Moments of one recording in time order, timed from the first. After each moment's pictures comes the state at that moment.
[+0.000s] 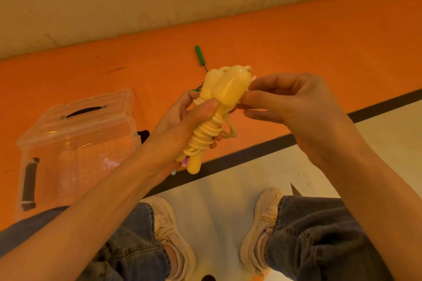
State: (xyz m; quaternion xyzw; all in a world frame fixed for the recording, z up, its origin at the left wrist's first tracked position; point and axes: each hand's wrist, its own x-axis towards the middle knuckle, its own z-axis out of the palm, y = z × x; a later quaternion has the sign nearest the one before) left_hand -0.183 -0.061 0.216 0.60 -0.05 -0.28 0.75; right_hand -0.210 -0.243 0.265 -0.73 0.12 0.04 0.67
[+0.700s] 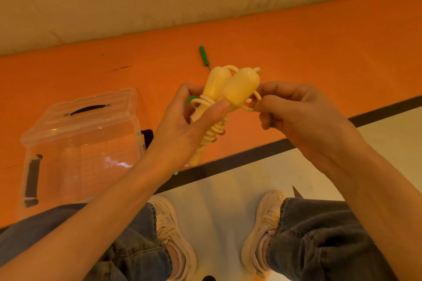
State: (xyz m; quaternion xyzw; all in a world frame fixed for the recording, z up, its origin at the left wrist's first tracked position) left_hand -0.187 -0.062 0.228 0.69 -0.05 -0.16 0.70; right_hand -0.206 -0.238 0.254 -0.73 0.11 0.08 0.67
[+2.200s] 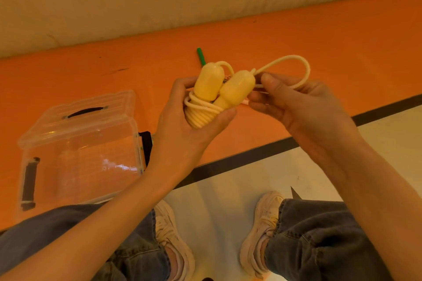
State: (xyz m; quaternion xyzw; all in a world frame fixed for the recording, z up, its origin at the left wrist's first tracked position) left_hand -0.193 -0.071 0.219 0.77 -0.12 0.01 0.63; right_hand -0.200 -0.247 0.255 -0.60 0.15 0.03 0.79
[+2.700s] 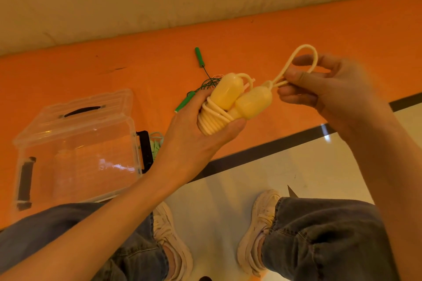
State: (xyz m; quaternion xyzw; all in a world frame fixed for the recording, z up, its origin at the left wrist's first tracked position) left_hand -0.195 -0.073 0.211 0.78 -0.14 -0.07 0.61; right_hand -0.190 -0.285 0.269 -0.70 0.18 -0.02 0.69
